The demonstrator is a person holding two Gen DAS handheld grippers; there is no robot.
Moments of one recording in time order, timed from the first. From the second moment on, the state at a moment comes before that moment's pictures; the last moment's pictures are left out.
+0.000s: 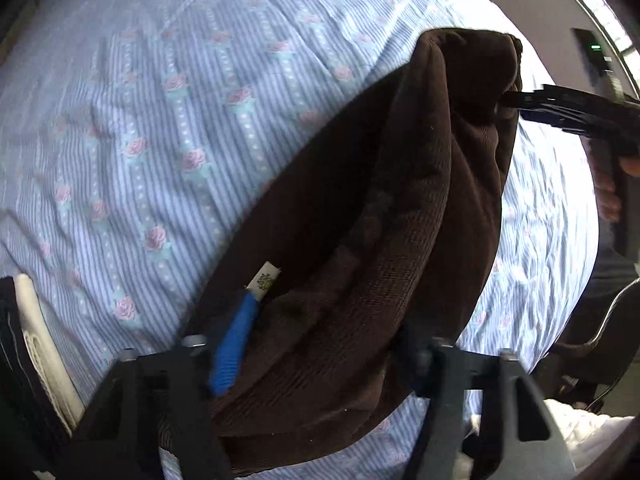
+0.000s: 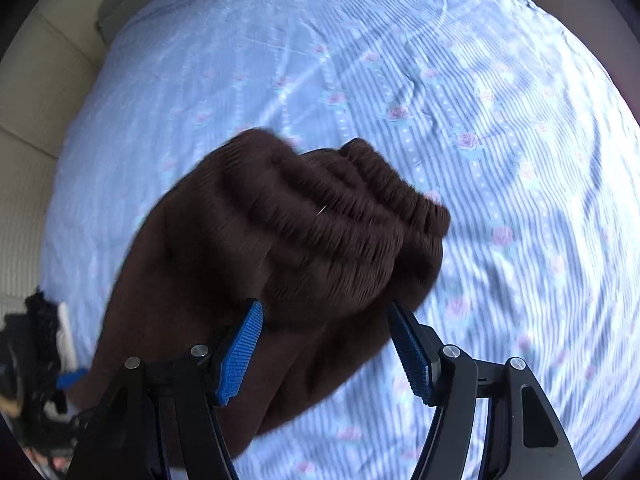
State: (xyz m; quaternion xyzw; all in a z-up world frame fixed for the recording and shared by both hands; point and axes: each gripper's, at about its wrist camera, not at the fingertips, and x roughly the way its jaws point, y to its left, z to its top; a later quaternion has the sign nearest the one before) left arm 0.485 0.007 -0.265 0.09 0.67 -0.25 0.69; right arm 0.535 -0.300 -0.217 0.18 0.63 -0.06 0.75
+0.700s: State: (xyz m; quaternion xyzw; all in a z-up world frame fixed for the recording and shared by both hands) left arm 0.557 -0.008 -0.289 0.07 0.69 -0.17 0.70; right arm 0.572 -0.335 -0.170 0.16 0.64 -0.12 0.74
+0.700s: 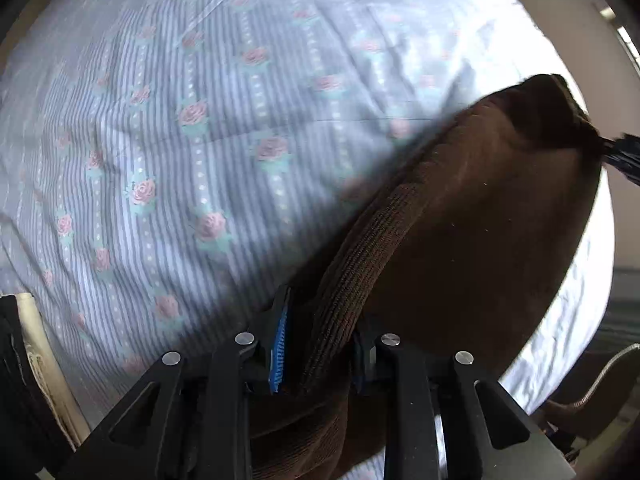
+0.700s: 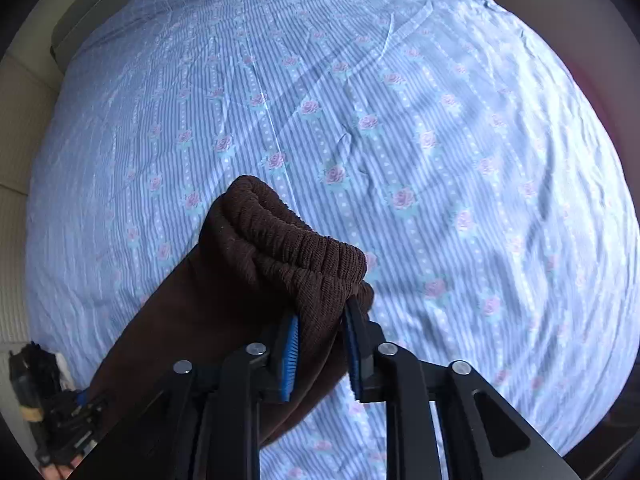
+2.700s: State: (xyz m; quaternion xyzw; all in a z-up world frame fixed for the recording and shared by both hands) left arm 0.477 0.190 -0.219 -0.20 0.55 0.05 0.81; right arm 0.484 -0.105 -0.163 0.12 0.60 0.24 0.75
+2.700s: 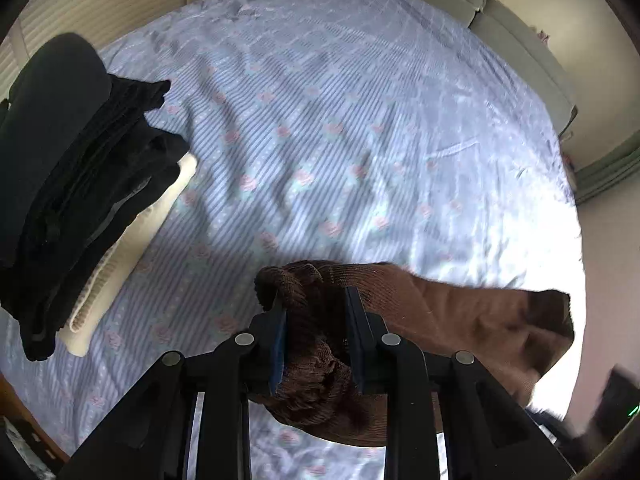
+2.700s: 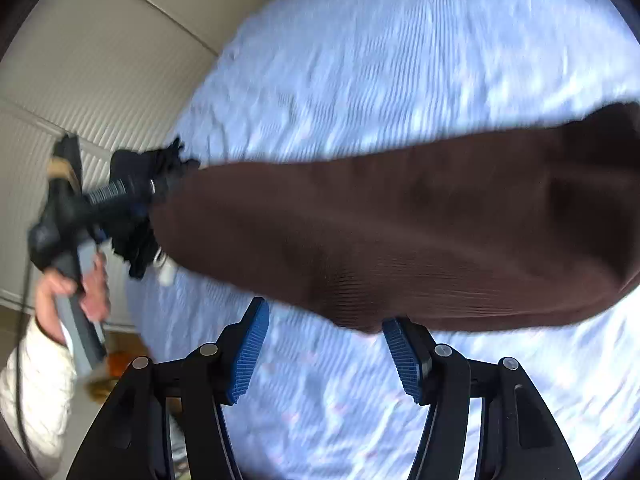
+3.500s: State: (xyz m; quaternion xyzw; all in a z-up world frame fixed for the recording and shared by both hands) left arm 0.422 0.207 -0.283 -0.20 0.63 0.08 0.75; right arm 0.435 -0.086 -0.265 0.12 0.73 0.27 0.62
